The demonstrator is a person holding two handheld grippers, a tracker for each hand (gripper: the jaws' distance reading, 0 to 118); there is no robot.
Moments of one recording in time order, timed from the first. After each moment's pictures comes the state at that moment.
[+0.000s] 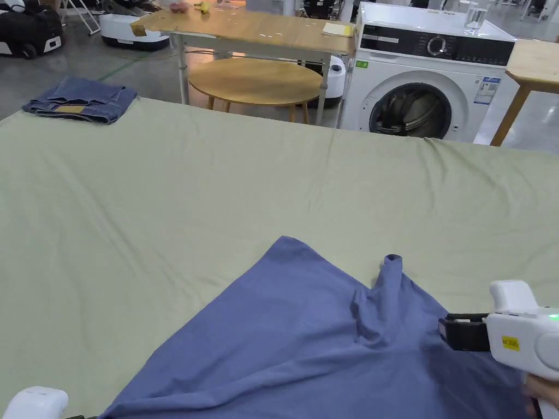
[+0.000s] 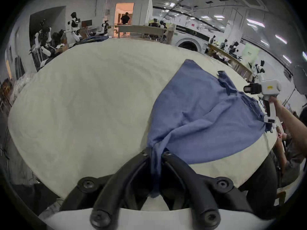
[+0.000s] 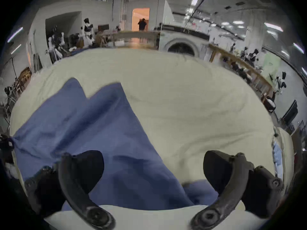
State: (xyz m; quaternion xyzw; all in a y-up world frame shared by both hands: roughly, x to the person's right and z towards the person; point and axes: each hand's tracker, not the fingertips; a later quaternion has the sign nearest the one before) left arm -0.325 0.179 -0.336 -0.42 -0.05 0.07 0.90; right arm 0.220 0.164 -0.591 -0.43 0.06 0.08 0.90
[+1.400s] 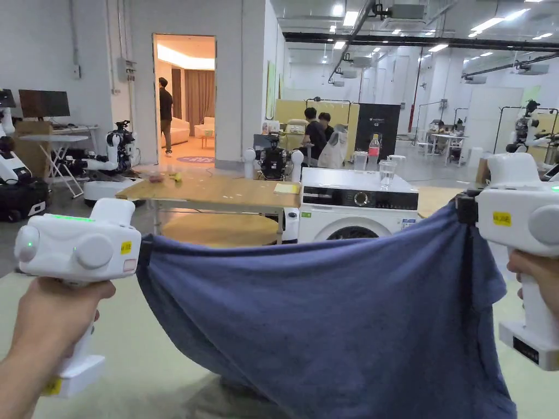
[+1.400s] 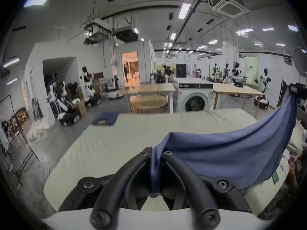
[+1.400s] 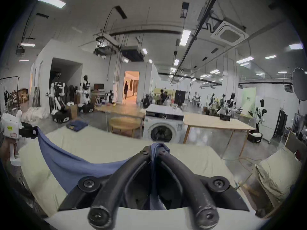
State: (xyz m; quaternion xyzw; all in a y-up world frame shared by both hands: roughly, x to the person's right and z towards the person) left arm -0.277 0.497 -0.483 -0.19 0.02 -0.02 0.98; right arm 0.233 0.565 -0.467 -0.07 0.01 0.05 1.00
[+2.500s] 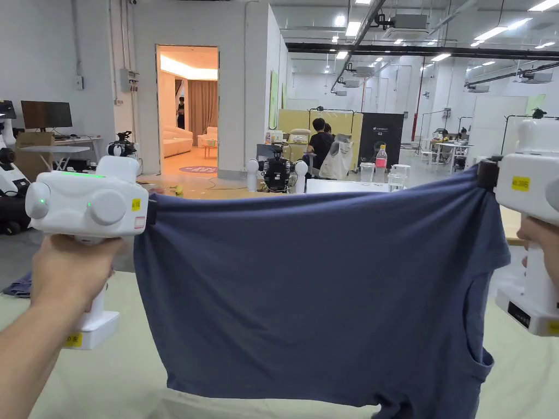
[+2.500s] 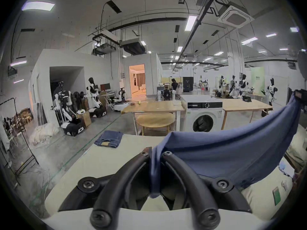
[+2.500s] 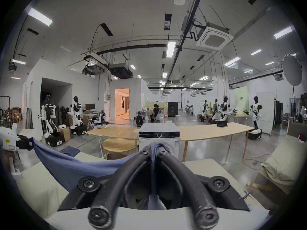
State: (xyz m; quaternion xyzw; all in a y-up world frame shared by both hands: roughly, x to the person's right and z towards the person) left arm -0.284 0.529 -0.570 -0.15 0.05 -0.02 0.99; right arm 0.233 0.580 -0.549 -0.01 -0.02 -0.01 1.00
